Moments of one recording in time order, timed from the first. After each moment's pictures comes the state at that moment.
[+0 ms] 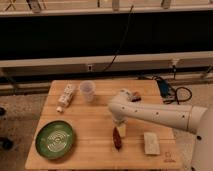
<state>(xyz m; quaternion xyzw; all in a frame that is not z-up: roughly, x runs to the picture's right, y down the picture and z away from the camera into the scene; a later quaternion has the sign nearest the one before) 0.073 0.218 0.852 -0.30 -0.06 -0.15 0.94</state>
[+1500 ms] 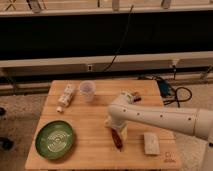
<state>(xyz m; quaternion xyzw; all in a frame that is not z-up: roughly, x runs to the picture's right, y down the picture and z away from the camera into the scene) 0.054 0.248 0.804 -0.30 -0.19 -0.39 0.85</state>
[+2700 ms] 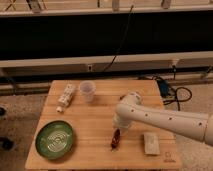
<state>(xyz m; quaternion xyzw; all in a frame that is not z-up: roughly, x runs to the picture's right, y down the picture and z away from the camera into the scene) 0.090 0.239 0.805 -0.28 -0.21 -0.41 0.84</state>
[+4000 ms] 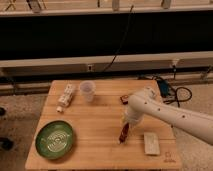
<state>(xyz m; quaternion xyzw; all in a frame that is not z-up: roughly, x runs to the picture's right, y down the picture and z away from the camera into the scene) 0.139 0.211 0.806 -0.27 -0.22 -0.37 0.86</state>
